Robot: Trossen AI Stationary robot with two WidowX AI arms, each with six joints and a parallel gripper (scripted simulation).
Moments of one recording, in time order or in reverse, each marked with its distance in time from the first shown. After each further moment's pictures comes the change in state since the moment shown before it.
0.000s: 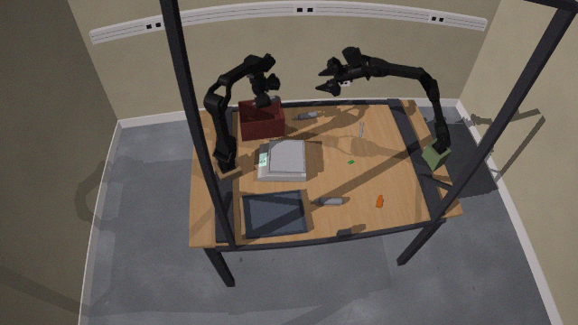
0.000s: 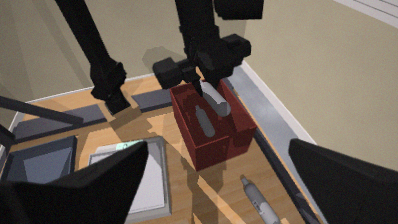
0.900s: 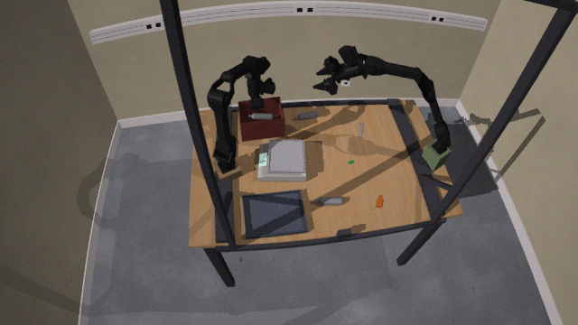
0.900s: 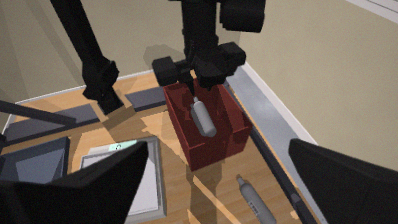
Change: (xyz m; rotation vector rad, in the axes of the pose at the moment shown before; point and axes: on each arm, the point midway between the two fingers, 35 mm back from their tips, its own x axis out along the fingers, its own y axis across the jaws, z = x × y) left arm 0.028 0.011 -0.025 0.090 0.080 -0.106; right arm 0.012 -0.010 0.002 0.009 0.022 -0.014
